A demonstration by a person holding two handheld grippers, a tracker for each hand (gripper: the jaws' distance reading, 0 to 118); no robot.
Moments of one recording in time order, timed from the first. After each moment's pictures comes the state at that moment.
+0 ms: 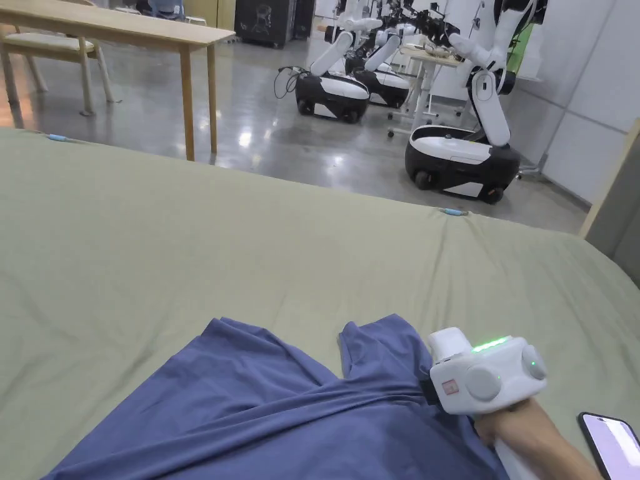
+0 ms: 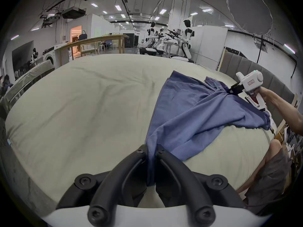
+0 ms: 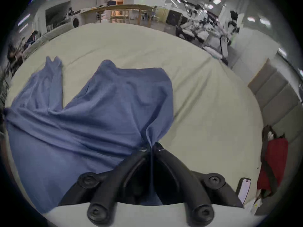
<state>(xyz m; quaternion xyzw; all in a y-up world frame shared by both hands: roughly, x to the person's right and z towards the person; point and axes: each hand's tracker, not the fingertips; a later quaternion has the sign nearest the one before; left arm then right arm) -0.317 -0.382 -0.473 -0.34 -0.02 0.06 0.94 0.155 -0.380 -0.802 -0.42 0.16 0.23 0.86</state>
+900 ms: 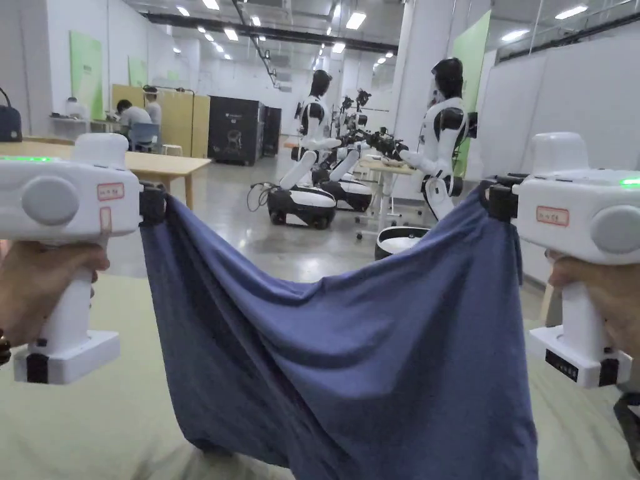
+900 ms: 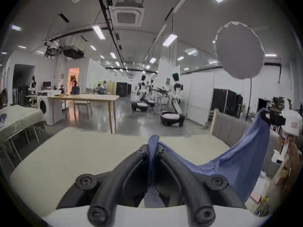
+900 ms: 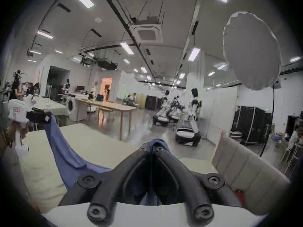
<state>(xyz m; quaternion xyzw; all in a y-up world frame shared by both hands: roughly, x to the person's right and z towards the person) -0.299 -0.029 -0.709 -0.08 -0.03 0.06 0.99 0.187 0.010 -0.722 -0.01 0.12 0.09 0.99</state>
